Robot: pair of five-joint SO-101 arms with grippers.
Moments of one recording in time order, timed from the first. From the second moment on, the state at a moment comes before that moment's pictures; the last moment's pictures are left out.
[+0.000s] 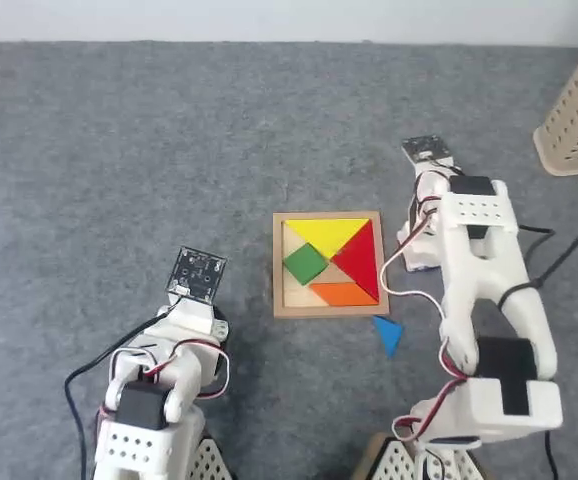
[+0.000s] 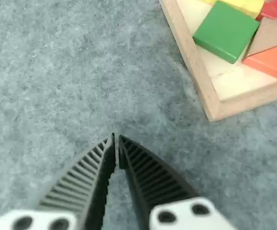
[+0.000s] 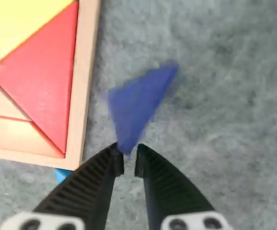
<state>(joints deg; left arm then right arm) 4.7 -103.4 97.5 72.0 -0.7 -2.0 0.6 21.5 71.6 15.0</state>
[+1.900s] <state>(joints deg) 4.7 -103.4 97.5 72.0 -0.7 -5.2 23.3 9.1 71.4 6.5</state>
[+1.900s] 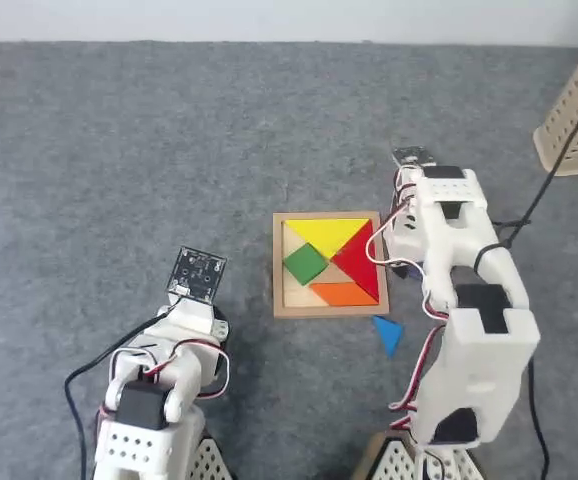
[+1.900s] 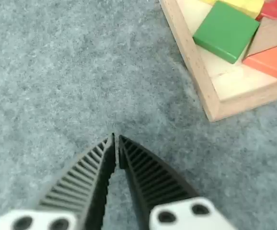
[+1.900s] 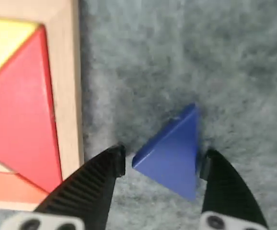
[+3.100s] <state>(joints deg) 4.7 -103.4 97.5 72.0 -0.7 -5.7 20.3 11.4 76.2 16.0</state>
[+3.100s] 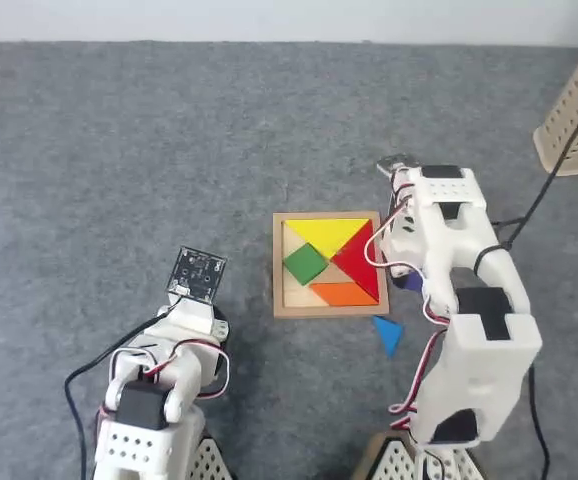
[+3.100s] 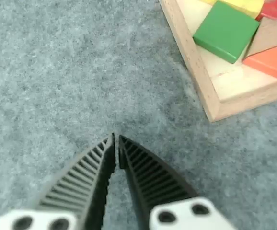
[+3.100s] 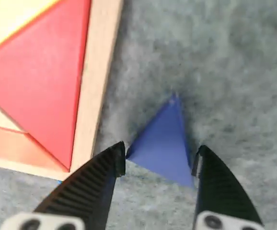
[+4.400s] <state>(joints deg) 4.7 -103.4 97.5 72.0 -0.7 -16.4 -7.6 24.3 76.9 16.2</state>
